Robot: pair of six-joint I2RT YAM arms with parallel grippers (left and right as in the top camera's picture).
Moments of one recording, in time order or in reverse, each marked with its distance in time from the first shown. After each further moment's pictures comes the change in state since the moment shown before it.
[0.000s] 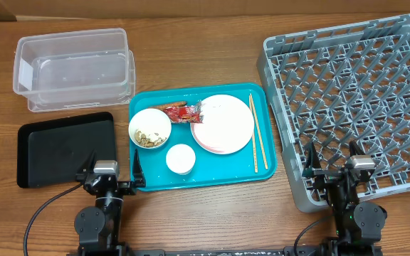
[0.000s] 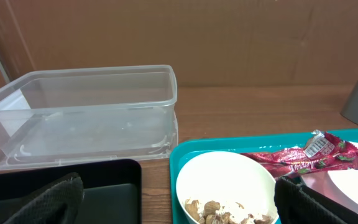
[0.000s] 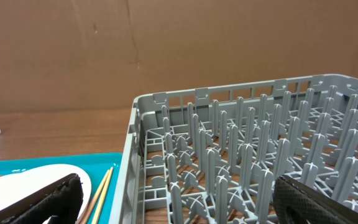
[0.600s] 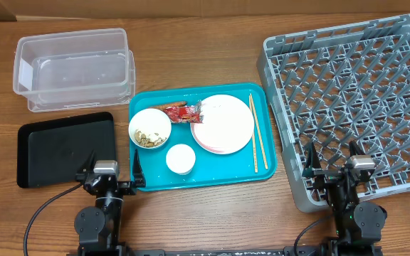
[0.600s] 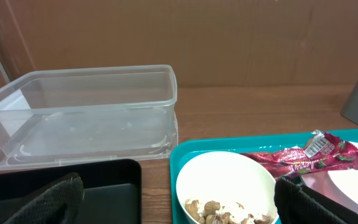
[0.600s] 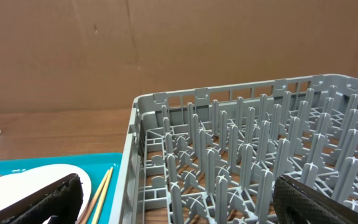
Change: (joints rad) left arm 0.000 0.000 0.000 0.000 0.000 0.000; right arm 0.000 0.000 0.000 0.000 0.000 0.000
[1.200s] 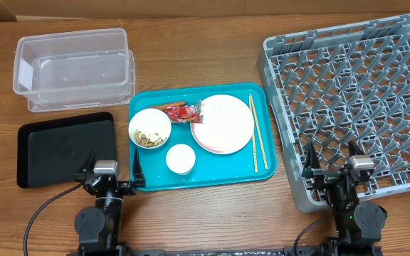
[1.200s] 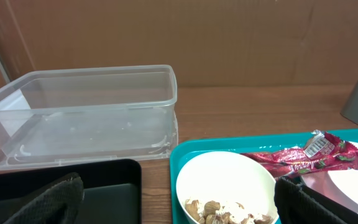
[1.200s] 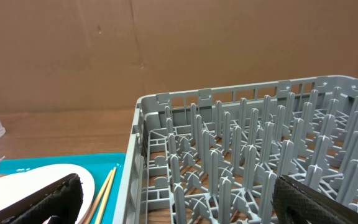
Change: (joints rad) left arm 0.000 0.000 0.000 0.000 0.000 0.000; right arm 0.000 0.000 0.000 0.003 -0.015 0.000
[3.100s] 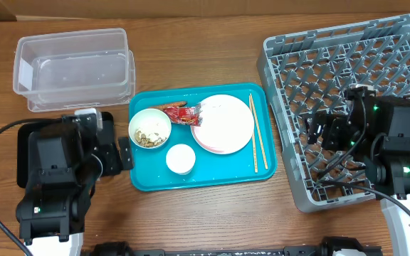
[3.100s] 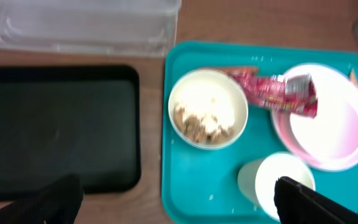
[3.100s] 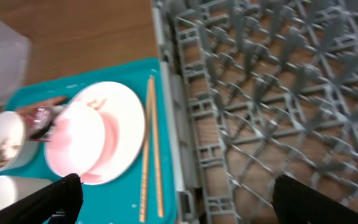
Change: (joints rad) left arm 0.000 0.866 1.003 -0.900 0.003 -0.117; right arm -0.001 1.014 0.998 -0.795 -0.178 0.053
